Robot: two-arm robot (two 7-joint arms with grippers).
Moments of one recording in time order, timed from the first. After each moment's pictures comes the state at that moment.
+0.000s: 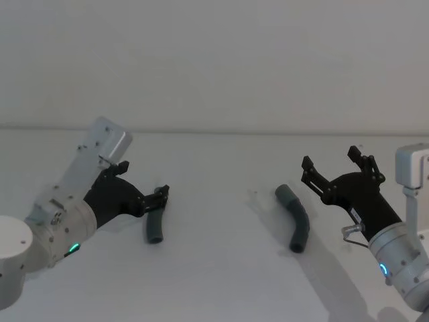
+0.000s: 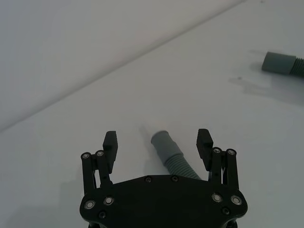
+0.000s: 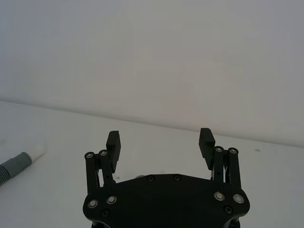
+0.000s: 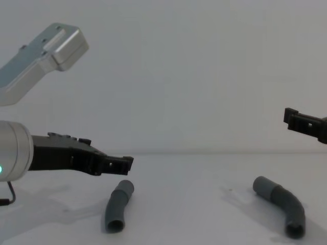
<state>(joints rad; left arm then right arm) -0.22 0.48 0.42 -1.79 -0.31 0.48 -0.15 -0.01 0.34 -0.23 -1.77 0.29 0.03 0.07</state>
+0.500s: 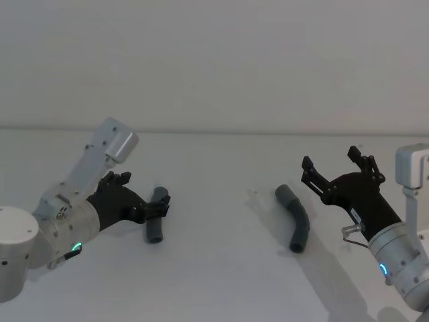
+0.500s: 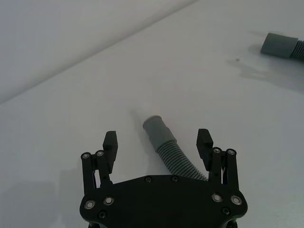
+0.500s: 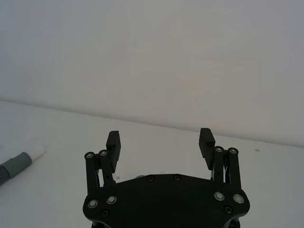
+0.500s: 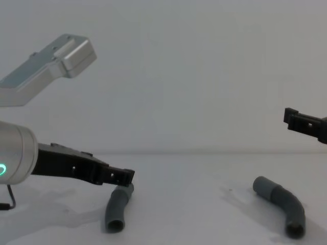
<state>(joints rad) -0.25 0.47 0.43 -1.78 -0.32 0.60 -0.17 -0.01 0.34 -0.23 -1.77 0.29 0.03 0.07</state>
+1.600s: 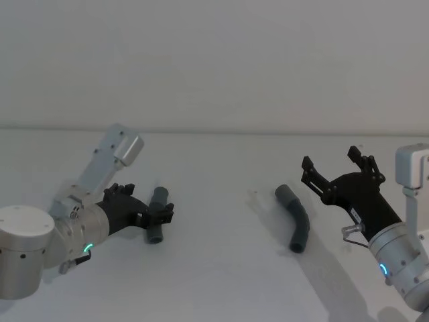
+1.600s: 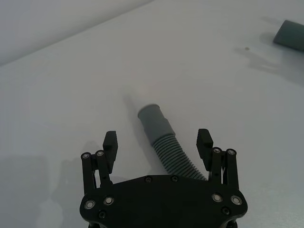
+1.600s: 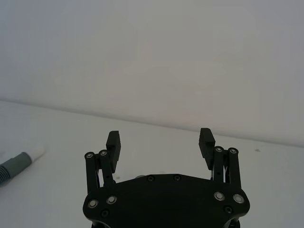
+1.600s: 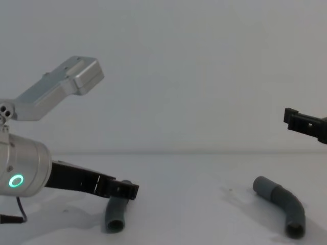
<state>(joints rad) -0.27 0.39 0.41 -1.72 -0.32 0.68 -0.16 -0.01 0.34 -0.23 -1.77 0.29 0.03 0.07</state>
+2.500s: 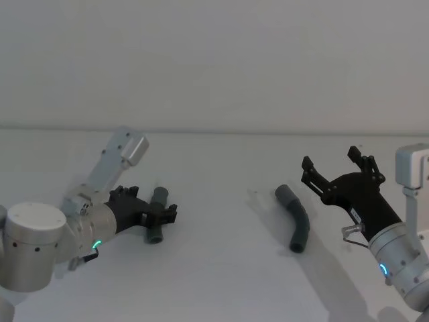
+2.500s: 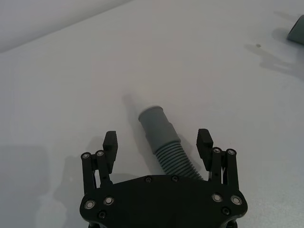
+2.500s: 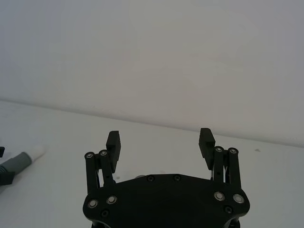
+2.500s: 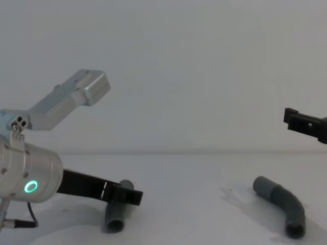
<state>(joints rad) -0.31 0.34 0.42 -1.63 -0.30 0.68 -0.18 -0.01 0.34 -0.23 -1.77 0.29 0.03 0.07</state>
